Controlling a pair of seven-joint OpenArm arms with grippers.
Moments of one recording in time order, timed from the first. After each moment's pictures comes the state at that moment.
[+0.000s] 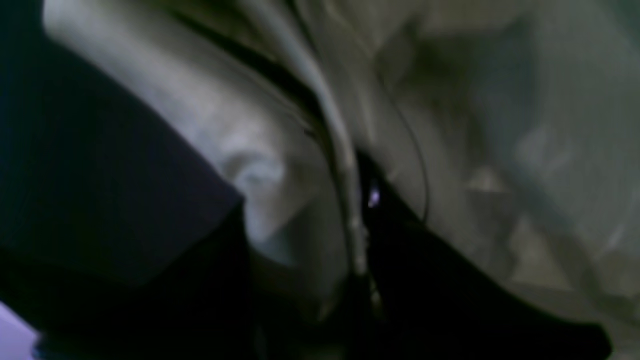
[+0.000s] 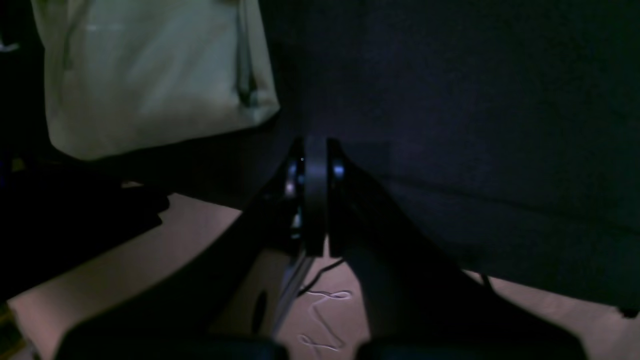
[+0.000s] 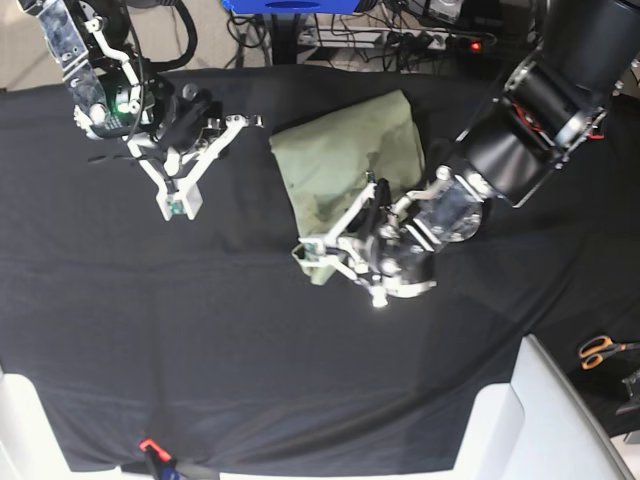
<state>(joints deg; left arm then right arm) -25.8 -14.8 50.6 61.1 5.1 -41.2 43.1 -15.2 16.3 -20.8 109.3 26.5 -18.2 -59.8</state>
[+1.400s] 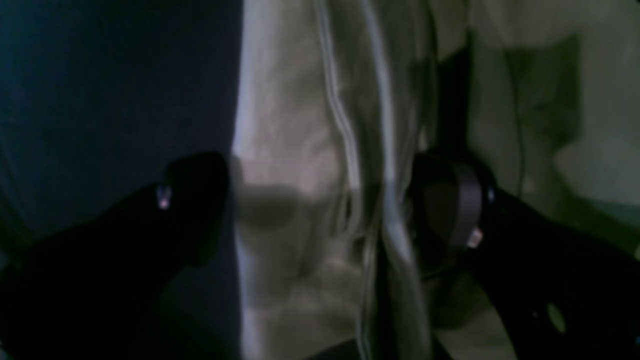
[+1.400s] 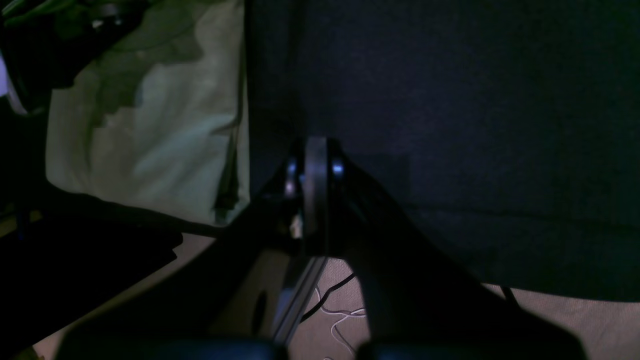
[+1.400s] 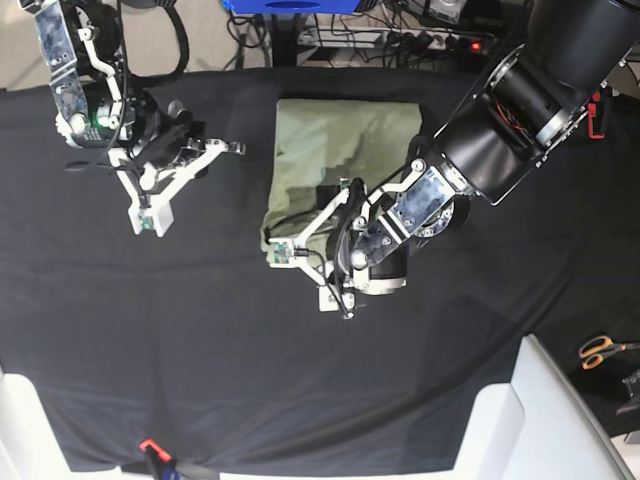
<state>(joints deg) -26.0 -12.8 51.2 64.5 9.0 -40.7 40.0 -15.6 14.9 -15.3 109.3 26.3 -18.2 -59.7</state>
